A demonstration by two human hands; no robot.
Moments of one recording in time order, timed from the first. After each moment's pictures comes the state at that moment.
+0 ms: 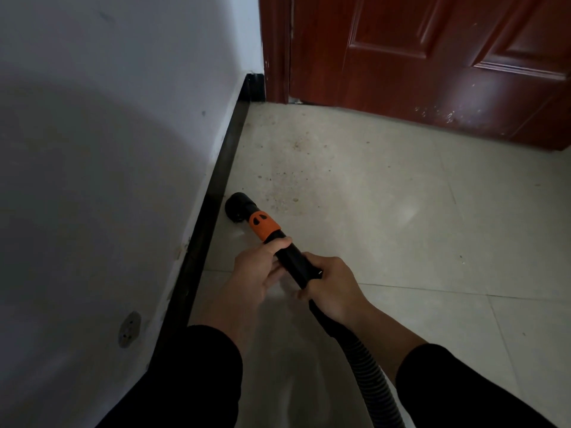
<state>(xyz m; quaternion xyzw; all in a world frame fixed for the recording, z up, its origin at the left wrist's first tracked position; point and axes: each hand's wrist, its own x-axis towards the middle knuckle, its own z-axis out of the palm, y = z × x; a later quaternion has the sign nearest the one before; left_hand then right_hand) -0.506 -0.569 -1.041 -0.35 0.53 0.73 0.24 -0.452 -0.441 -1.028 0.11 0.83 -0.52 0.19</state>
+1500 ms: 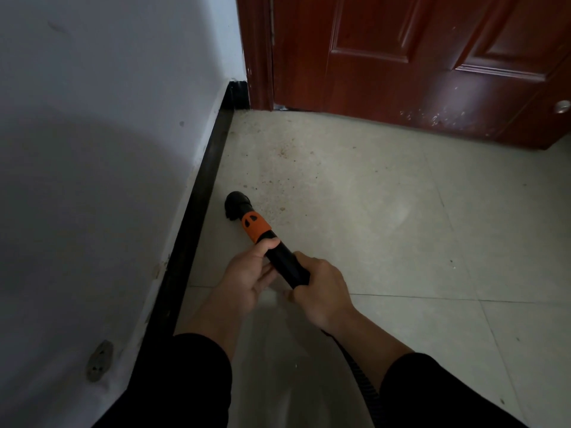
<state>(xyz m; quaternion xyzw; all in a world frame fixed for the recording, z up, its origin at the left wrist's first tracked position) -0.526 -0.556 -1.054 -0.33 0.52 0.75 0.23 -0.466 -0.434 -1.041 0.08 0.89 -0.43 0.12</state>
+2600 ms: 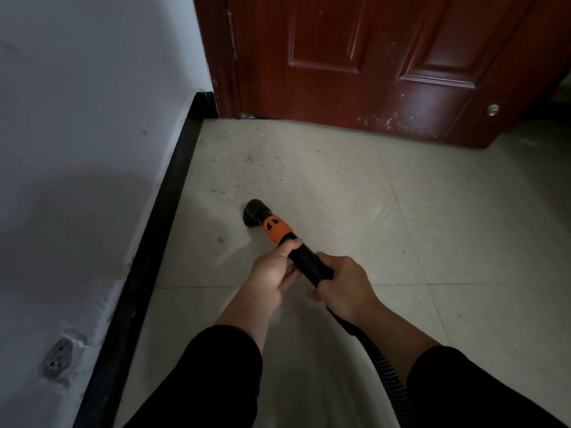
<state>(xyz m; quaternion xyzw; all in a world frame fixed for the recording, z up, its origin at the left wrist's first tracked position) -0.488 -0.459 -1.030 -0.31 0.51 0.75 0.29 -0.425 -0.343 -1.021 0.15 0.89 -0.41 0.11</state>
